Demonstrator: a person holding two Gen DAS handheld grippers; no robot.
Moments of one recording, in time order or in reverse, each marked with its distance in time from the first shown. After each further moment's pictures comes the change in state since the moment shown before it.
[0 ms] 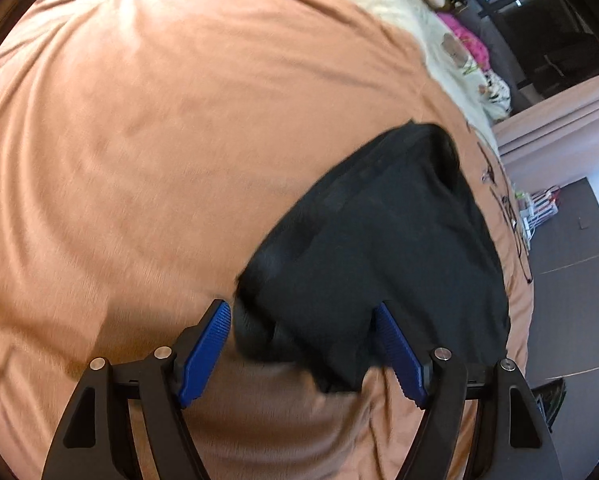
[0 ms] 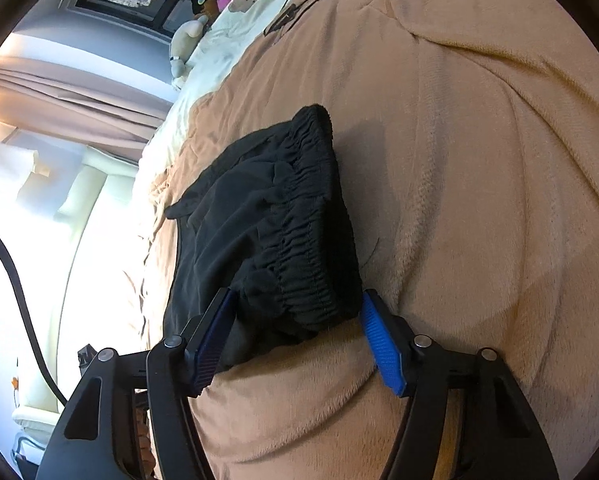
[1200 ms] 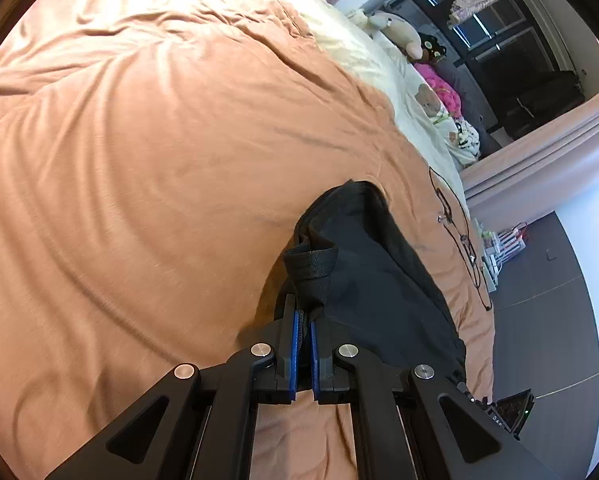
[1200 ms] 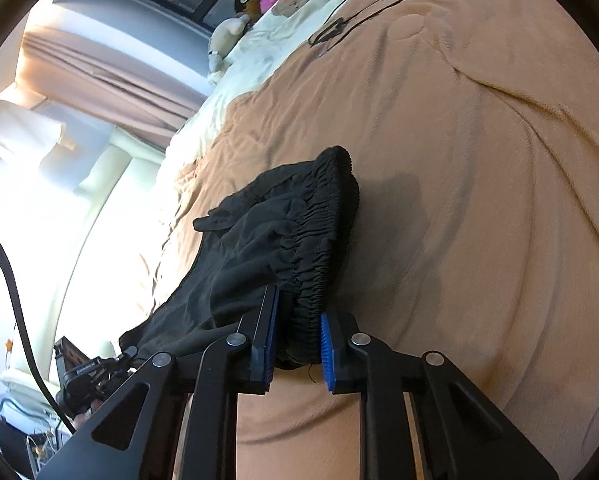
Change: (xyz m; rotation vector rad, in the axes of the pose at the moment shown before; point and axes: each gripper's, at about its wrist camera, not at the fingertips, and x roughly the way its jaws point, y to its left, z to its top) left arm -0.093 0.004 -0.028 -0.043 -0.154 -0.093; right arm -0.021 0.022 -0.022 -0.133 -0.012 0.051
